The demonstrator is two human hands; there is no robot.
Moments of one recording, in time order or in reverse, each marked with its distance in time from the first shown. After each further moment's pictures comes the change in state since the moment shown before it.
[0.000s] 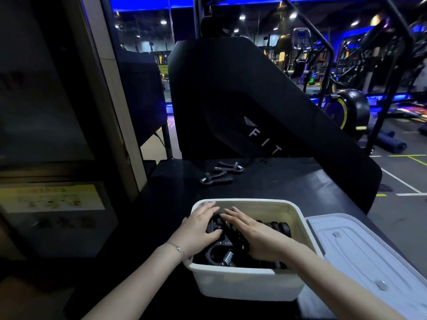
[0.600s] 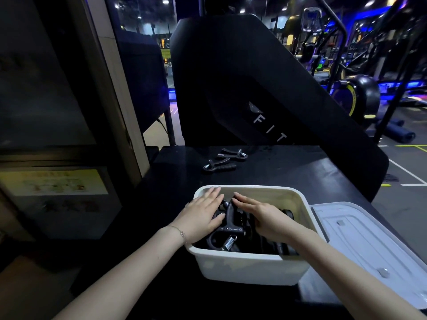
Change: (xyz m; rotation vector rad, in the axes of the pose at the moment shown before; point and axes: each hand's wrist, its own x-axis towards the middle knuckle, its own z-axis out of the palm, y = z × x) left_hand 0.004 -0.007 0.002 0.393 -0.126 0.129; right_hand -0.001 0.000 -0.010 -0.027 0.067 0.130
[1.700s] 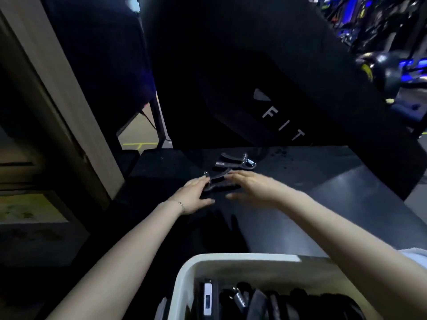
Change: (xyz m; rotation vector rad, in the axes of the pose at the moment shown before) left_hand 0.233 -0.161 0.050 -0.227 -0.120 -0.199; right_hand 0.222 0.103 -0.028 -0.121 -0.042 0.032
